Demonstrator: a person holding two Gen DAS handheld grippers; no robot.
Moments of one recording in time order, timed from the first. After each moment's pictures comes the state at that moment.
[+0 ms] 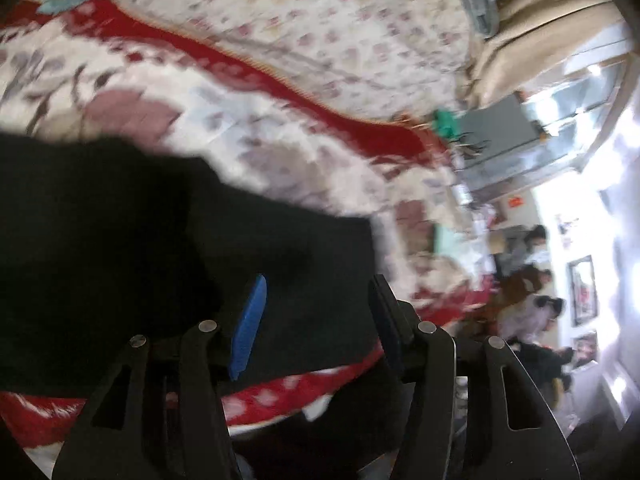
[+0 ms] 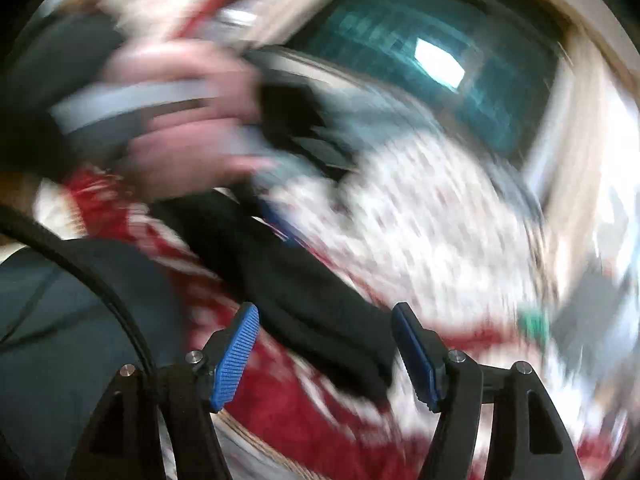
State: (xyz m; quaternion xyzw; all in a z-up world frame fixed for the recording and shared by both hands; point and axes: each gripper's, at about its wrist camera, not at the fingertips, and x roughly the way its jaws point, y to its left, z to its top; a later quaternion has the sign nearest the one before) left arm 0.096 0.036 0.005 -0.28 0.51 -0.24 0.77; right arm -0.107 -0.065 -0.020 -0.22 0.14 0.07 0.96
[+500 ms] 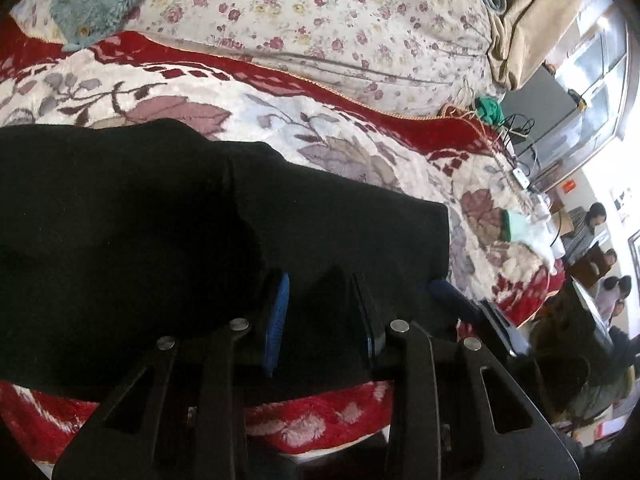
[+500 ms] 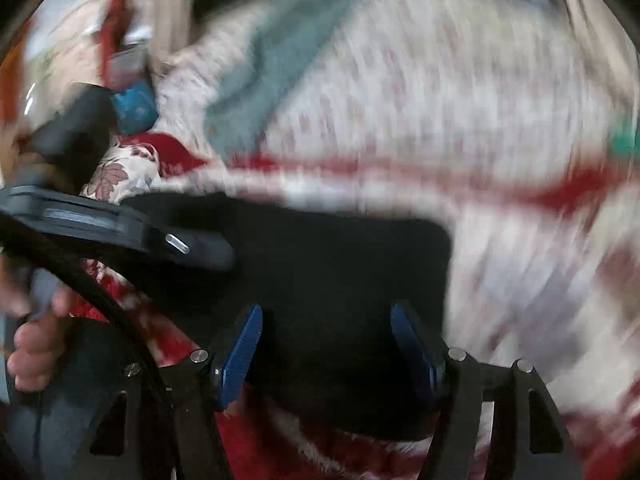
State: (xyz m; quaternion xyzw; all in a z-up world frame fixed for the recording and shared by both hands) left arm 0.076 0.026 -0.019 -0.19 0.48 -0.18 0.84; right arm 0.035 -0.131 -0.065 0.03 0.32 0.20 0.92
